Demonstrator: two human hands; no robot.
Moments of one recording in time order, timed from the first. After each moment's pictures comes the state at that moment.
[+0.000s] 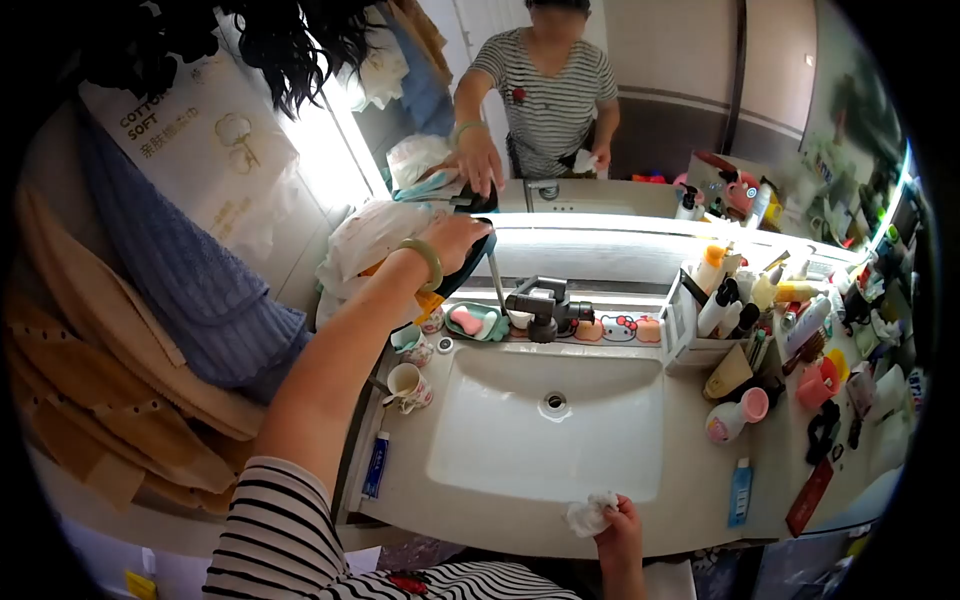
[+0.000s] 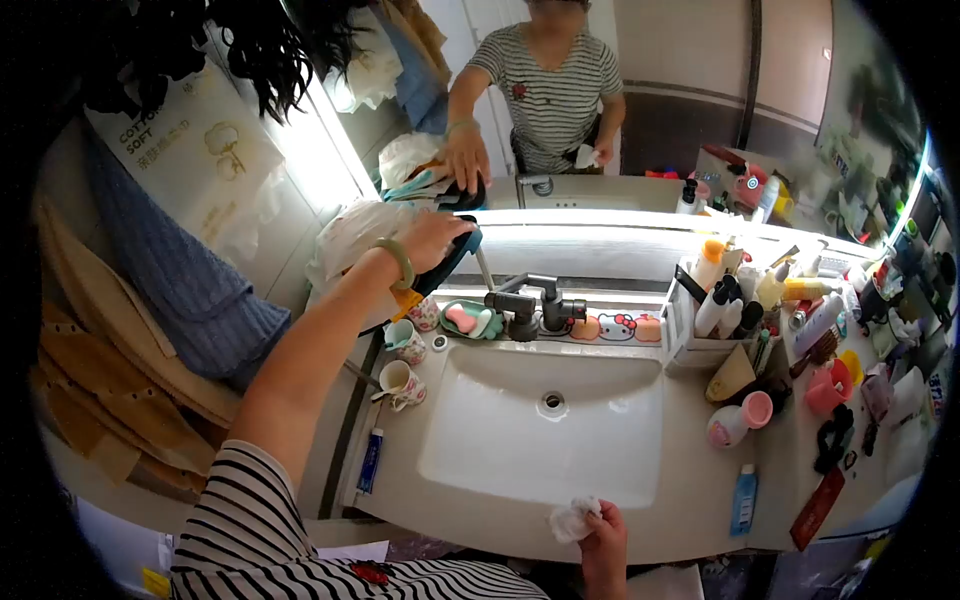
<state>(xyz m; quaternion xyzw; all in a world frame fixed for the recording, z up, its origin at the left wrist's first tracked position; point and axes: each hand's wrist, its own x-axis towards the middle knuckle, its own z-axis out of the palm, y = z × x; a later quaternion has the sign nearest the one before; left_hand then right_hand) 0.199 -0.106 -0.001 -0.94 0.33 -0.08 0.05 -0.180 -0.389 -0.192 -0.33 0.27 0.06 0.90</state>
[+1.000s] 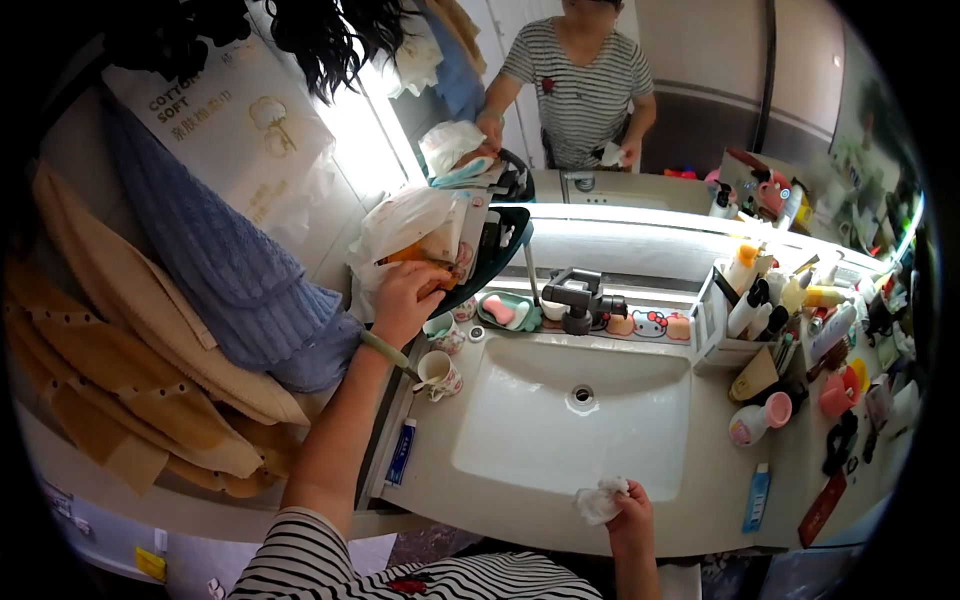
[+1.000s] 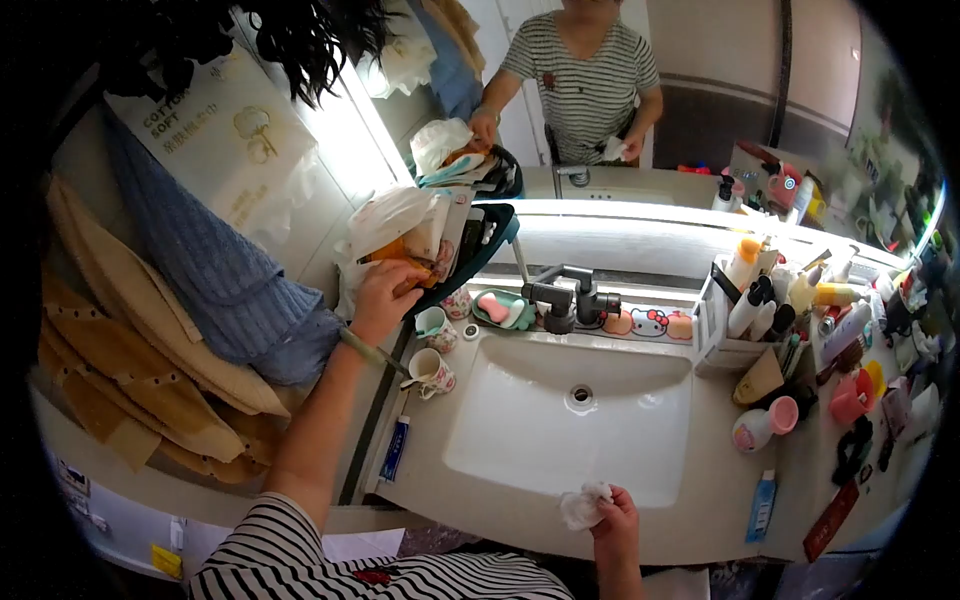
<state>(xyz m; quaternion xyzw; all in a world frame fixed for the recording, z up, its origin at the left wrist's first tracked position) 0.068 -0.035 -0.018 -0.92 0.19 -0.29 -0.17 -0.163 -0.377 -0.199 -0.33 0.22 0.10 0.91</state>
